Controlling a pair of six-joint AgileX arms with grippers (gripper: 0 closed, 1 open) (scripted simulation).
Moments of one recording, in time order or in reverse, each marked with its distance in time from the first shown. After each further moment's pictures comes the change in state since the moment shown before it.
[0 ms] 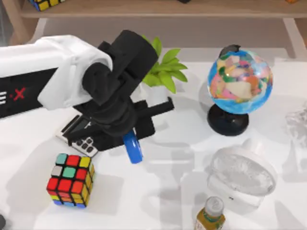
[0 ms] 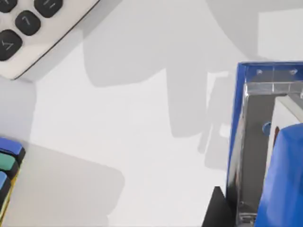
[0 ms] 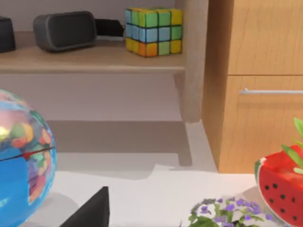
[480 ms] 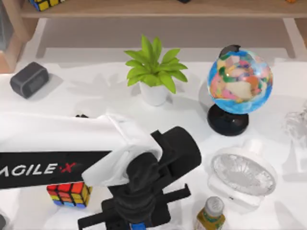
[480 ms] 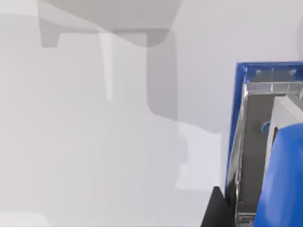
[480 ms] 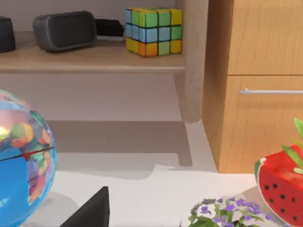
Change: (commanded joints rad) left arm -0.313 0.039 -0.186 -0.093 0.009 -0.369; right arm 0.000 0.000 0.000 0.000 0.000 0.000
